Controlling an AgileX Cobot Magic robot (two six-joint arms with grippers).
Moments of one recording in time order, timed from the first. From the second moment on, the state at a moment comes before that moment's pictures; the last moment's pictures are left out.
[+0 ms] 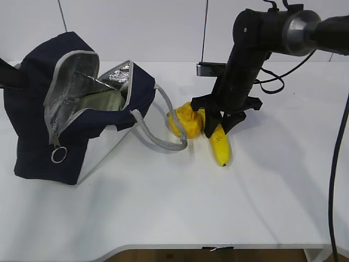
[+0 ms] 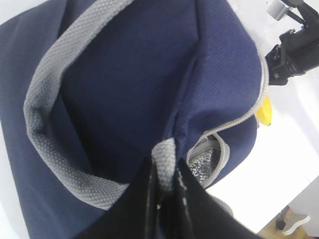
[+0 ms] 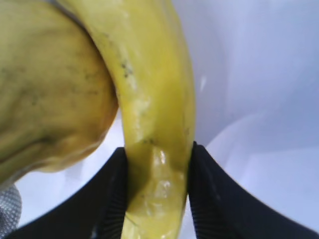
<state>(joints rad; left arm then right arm) 0.18 1.58 -1.12 -0.99 0.98 0.90 0.29 2.32 -1.96 0.21 1.18 -0.01</state>
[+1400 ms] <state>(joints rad) 0.18 1.58 -1.12 -1.09 0.91 0.90 0.30 2.09 -2.13 0.57 1.25 -0.04</state>
